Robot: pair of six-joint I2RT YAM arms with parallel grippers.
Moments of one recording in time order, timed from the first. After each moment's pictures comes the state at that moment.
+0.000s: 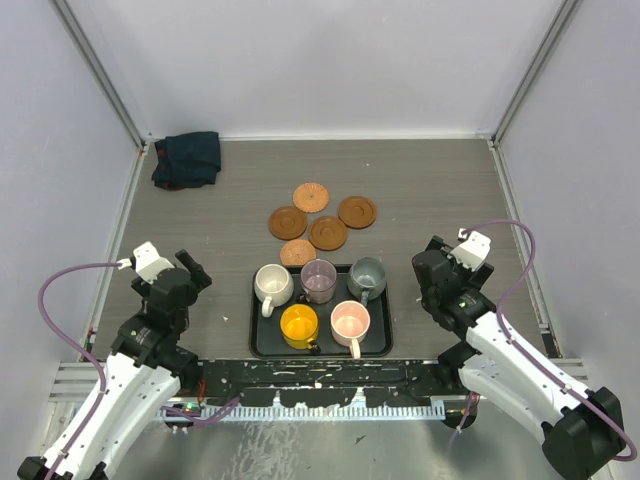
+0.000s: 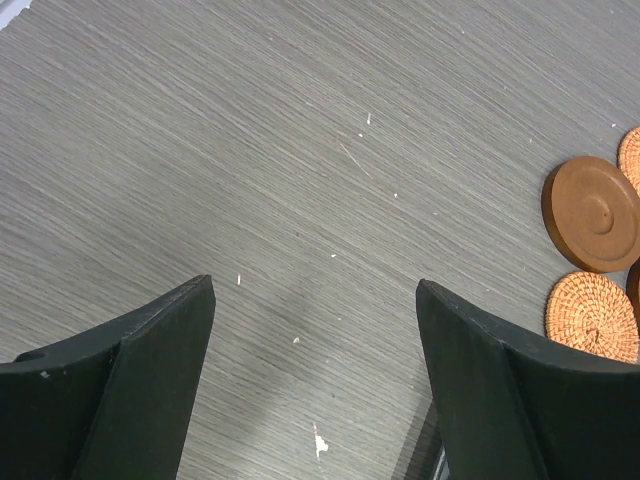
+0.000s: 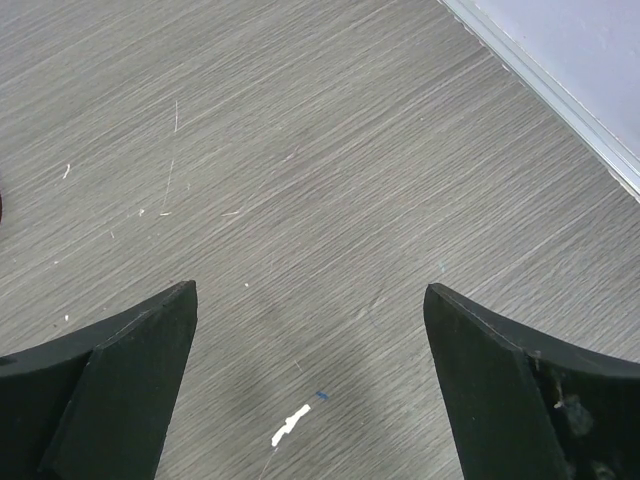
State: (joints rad) left arm -0.41 0.41 0.44 -0.60 -0.67 -0.70; right arm 0.53 0.75 0.45 -0.43 0.96 0.71
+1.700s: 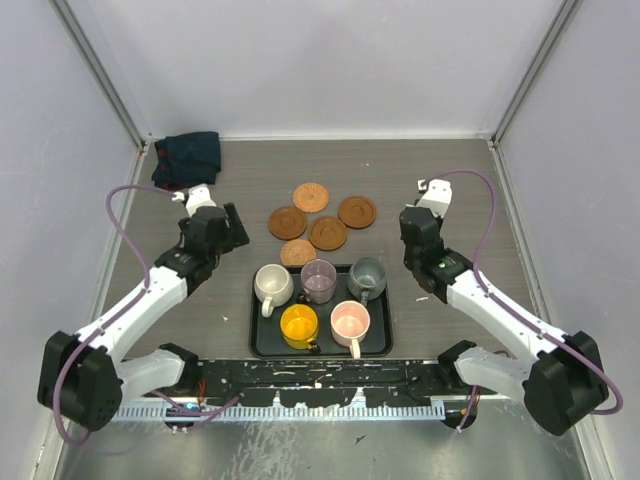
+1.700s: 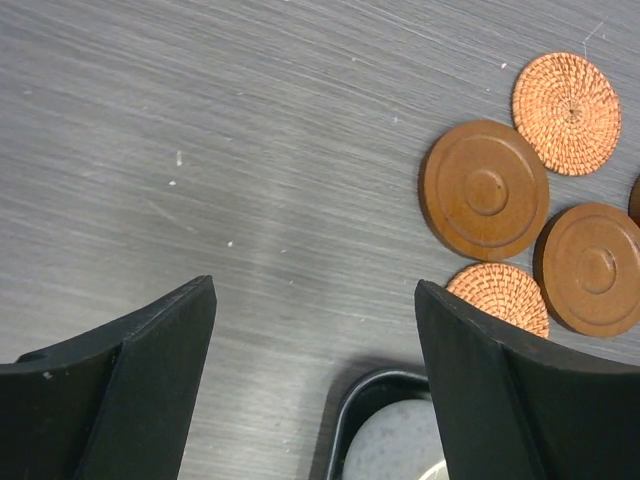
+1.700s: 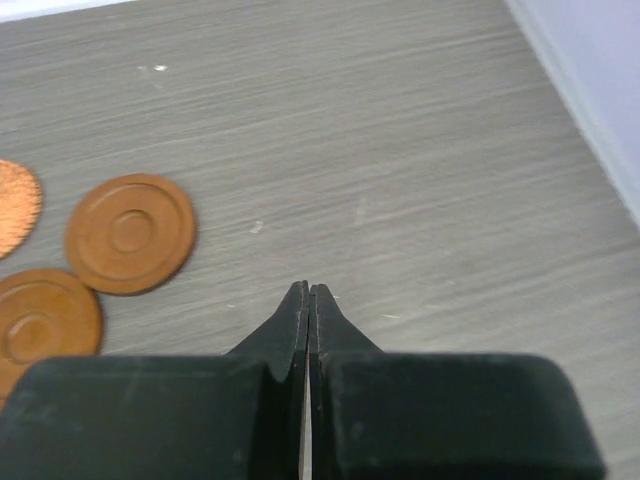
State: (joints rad) left arm -0.41 1.07 0.71 -0.24 -0.43 -0.56; right arm 0.52 1.04 0.69 -0.09 0.78 0.32
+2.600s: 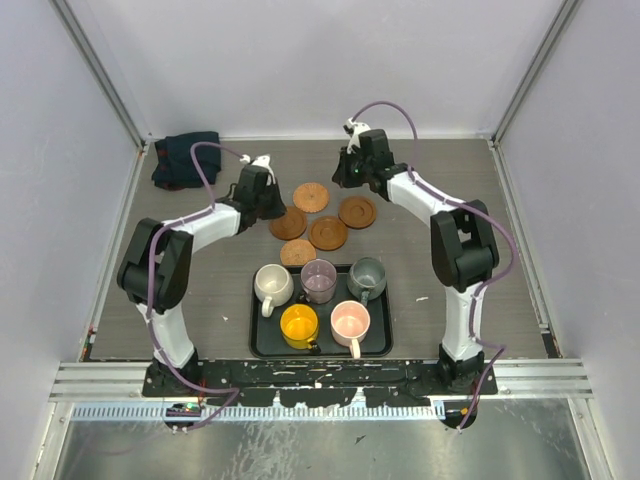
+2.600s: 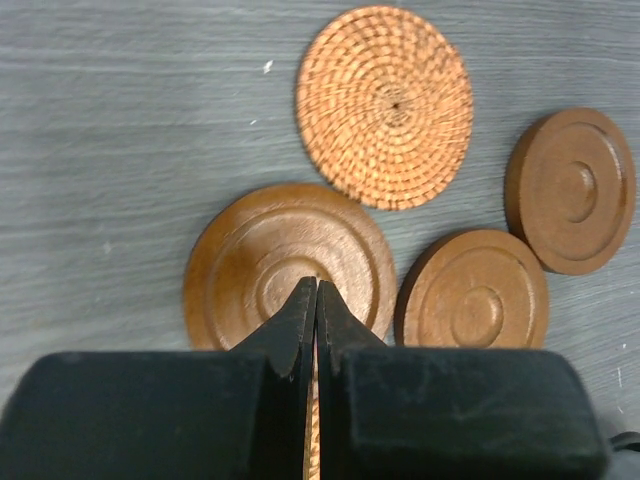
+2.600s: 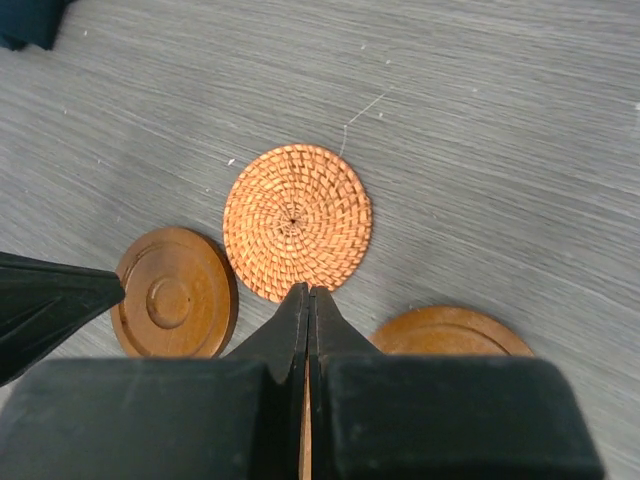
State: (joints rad) left arm -0.41 1.84 1.16 0.01 0.00 -0.47; right arm 0.38 2.01 1.54 -0.09 -0.22 0.25
